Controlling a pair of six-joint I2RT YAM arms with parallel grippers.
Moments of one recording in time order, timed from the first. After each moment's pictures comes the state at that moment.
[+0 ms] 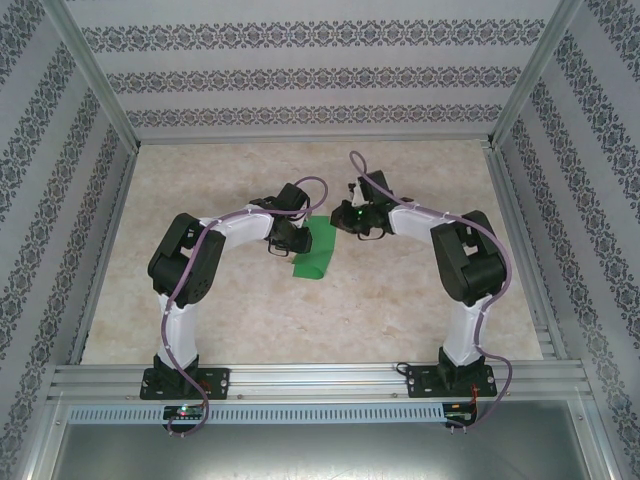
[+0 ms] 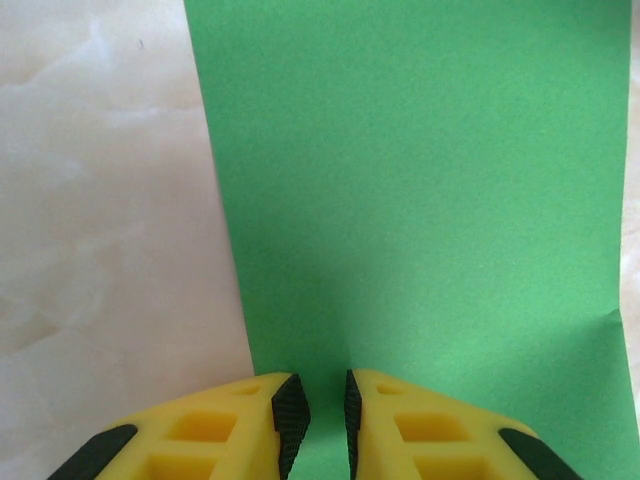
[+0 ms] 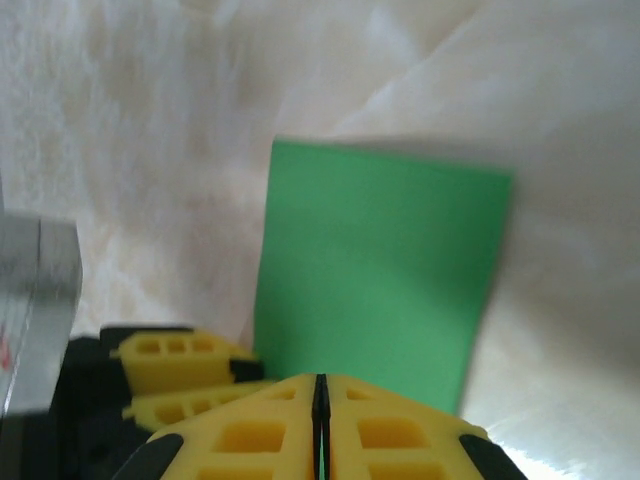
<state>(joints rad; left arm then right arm) -0.50 2.03 1.33 -0.53 0.17 -0.34 0.42 1.92 1.16 -0.15 -0.50 0.71</state>
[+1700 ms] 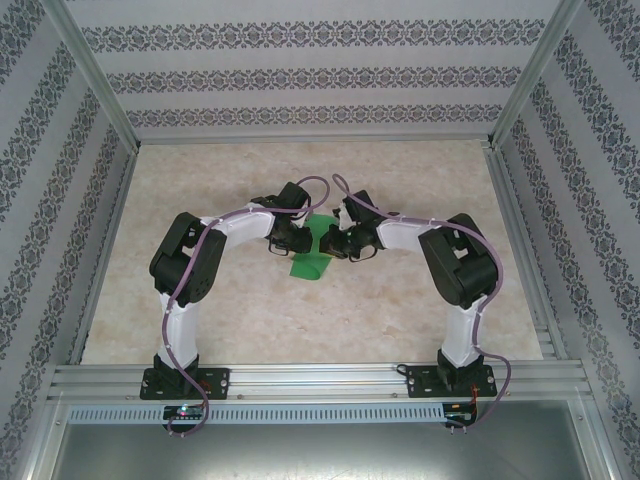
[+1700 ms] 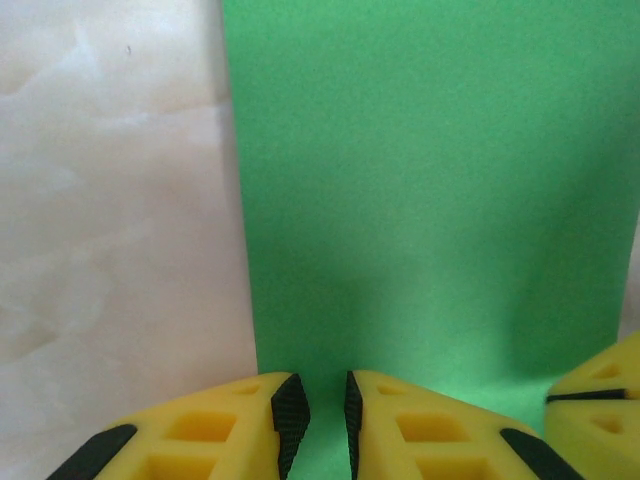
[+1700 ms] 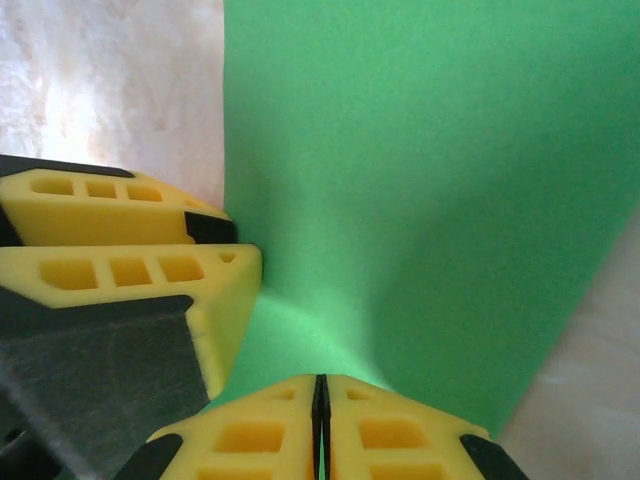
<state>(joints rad) -0.50 2.04 1.35 -0.56 0.16 -0.30 0.50 1.95 1.10 -0.18 -0.57 0.70</state>
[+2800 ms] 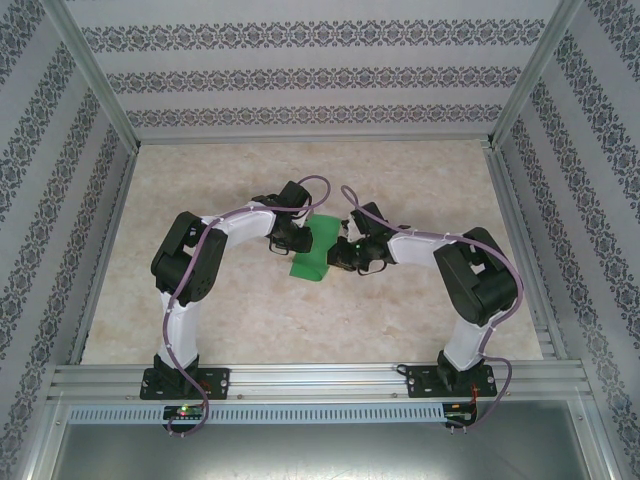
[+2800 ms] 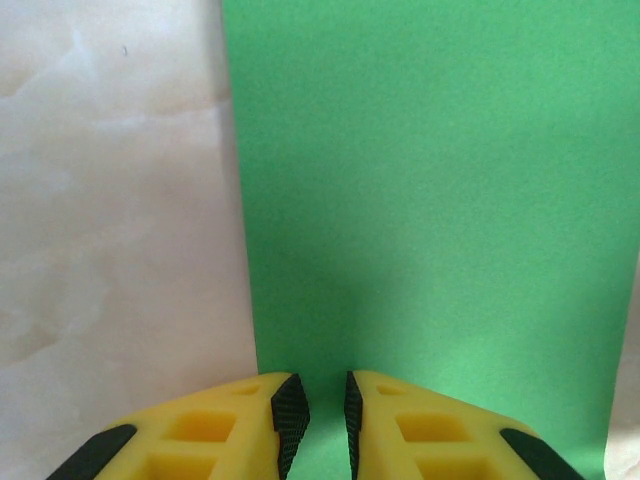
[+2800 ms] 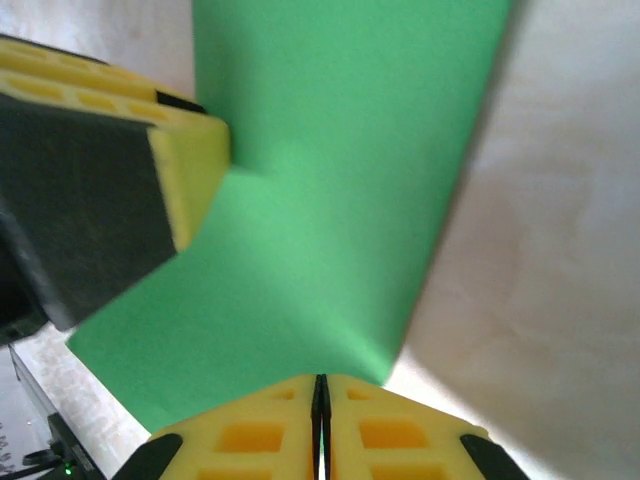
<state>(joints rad) -0.50 2.05 1.38 -0.59 0.16 -0.30 0.51 1.79 0.93 -0.14 -0.54 0.74</state>
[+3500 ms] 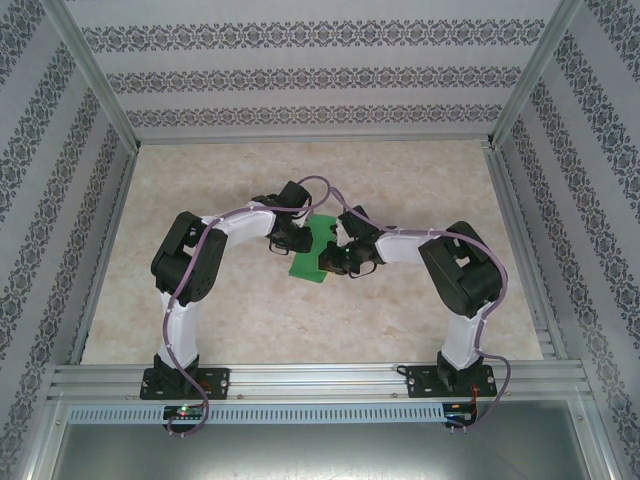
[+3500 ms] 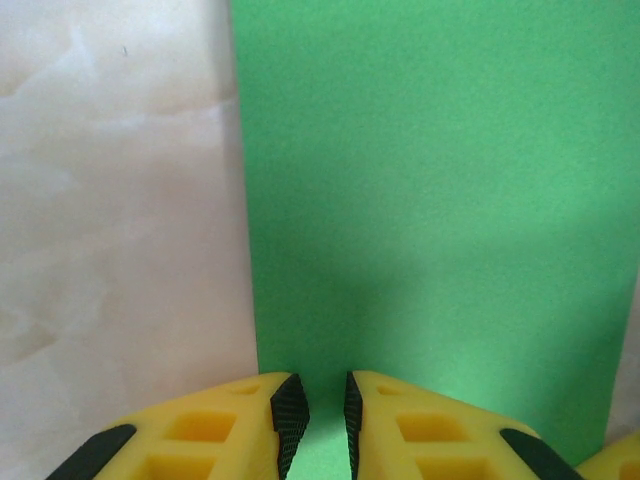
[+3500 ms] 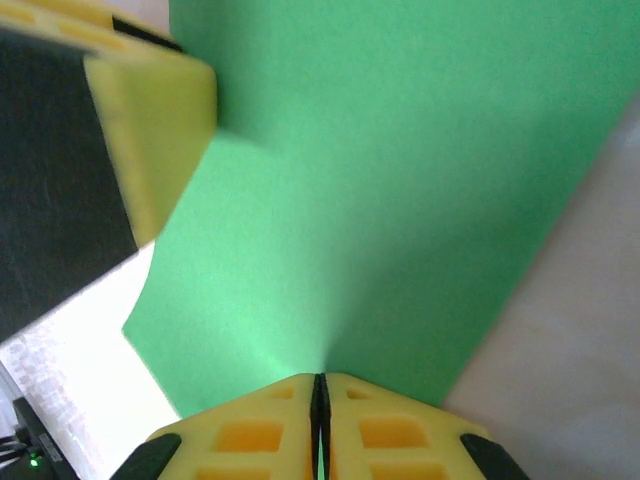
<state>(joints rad) -0.50 2.05 1.38 -0.59 0.16 -0.30 0.57 1.86 0.94 -0.14 -0.53 0.70</state>
